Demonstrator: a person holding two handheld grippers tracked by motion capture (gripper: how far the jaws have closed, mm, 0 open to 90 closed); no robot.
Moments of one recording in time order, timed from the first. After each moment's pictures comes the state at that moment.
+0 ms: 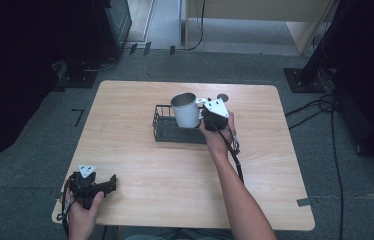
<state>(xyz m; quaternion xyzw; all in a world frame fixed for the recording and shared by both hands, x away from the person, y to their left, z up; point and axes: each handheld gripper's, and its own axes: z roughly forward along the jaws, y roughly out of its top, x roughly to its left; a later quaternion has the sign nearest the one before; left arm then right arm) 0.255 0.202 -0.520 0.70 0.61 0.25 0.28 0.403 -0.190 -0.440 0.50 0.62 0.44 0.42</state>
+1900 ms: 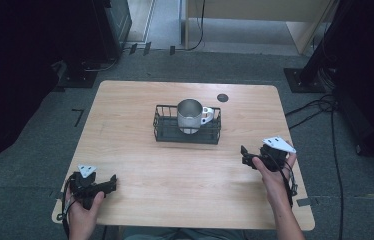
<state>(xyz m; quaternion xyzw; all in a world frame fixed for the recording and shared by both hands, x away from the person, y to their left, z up) 0.255 0.202 -0.520 0.70 0.61 0.25 0.27 0.280 -0.341 -0.470 0.58 0.65 0.38 0.31</state>
